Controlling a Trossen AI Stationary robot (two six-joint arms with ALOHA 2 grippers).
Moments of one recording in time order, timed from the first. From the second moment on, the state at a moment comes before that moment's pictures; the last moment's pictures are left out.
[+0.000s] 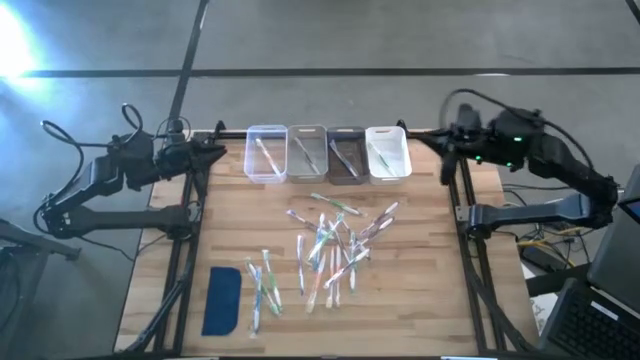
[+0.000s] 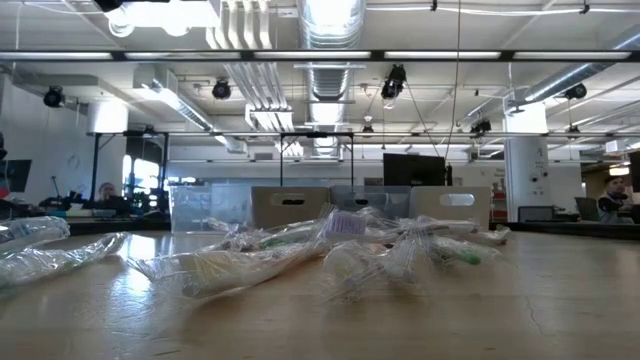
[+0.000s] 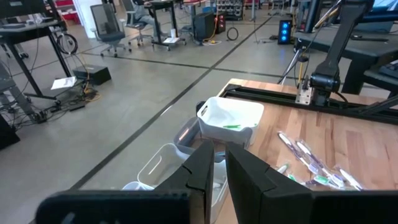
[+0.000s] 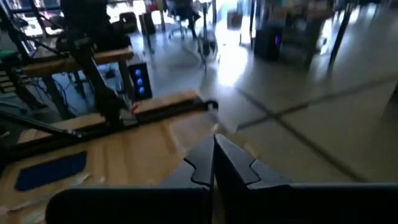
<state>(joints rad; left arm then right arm) 0.25 0.62 1.03 -0.67 -0.25 0.03 -0.25 0.86 1.29 -0.68 0.11 0.16</state>
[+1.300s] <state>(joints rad) 0.25 0.62 1.03 -0.67 -0.25 0.03 0.16 1.47 1.60 -0.76 0.29 0.66</state>
